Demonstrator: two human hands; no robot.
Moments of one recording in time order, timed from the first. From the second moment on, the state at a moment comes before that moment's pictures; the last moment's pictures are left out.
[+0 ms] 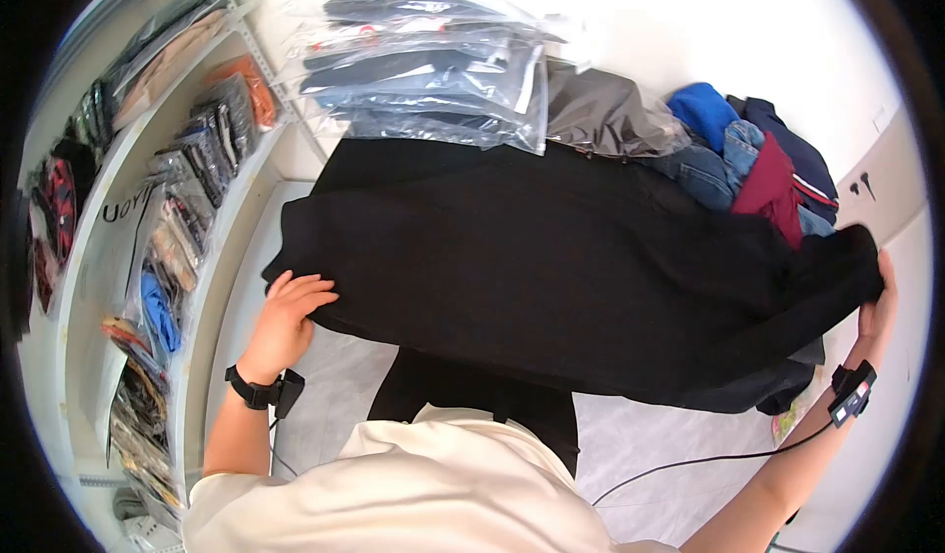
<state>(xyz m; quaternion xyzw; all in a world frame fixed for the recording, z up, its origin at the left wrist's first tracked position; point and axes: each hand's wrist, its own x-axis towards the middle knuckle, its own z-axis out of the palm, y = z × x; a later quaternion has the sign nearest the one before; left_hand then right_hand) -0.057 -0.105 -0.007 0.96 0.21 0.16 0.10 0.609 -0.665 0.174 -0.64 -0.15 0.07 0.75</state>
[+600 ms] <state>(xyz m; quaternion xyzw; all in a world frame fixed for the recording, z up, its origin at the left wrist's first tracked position) -0.036 -0.073 -0.068 0.53 0.17 0.39 0.73 0.236 -0.242 0.050 -0.62 -0.67 0.25 0.32</state>
